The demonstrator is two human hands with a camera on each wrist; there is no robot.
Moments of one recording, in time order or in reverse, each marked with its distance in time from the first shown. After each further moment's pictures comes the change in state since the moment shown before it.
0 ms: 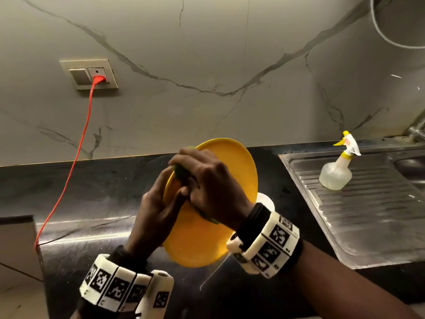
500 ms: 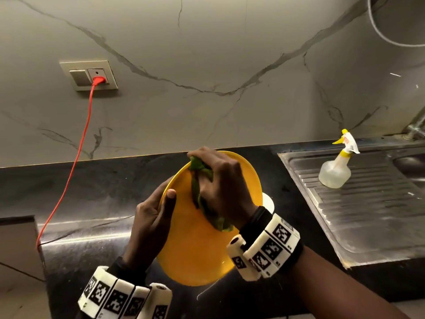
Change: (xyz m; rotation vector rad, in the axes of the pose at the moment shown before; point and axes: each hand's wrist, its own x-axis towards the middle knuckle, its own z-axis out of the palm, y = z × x) left_hand -0.016 -0.007 -0.001 -0.065 0.058 -0.064; right_hand -0.014 0.012 0.006 0.042 0.190 0.196
